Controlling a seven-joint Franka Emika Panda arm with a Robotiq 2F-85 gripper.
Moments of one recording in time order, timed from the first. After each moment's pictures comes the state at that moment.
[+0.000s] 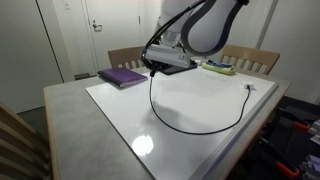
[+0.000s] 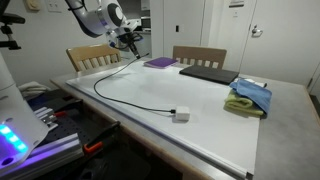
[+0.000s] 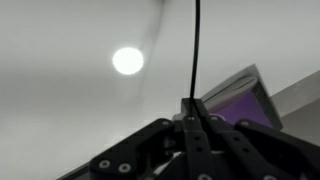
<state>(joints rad) 0.89 0.48 -0.56 -2.26 -0.19 3.13 1.22</state>
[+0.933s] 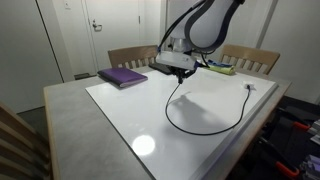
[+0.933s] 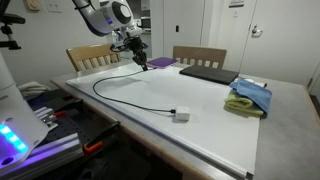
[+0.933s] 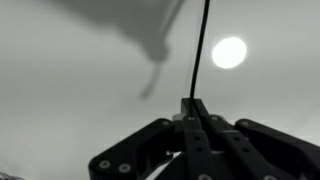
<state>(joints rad) 0.90 0.48 -0.65 -2.28 -0.14 2.75 1.60</state>
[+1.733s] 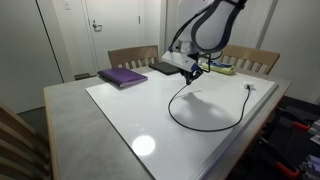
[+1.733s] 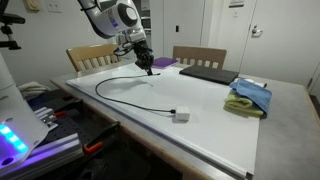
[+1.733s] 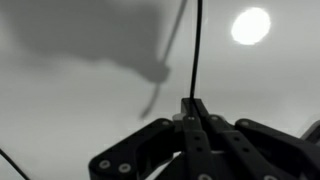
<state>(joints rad) 0.78 0.47 -0.61 -2.31 -0.15 2.75 1.84</state>
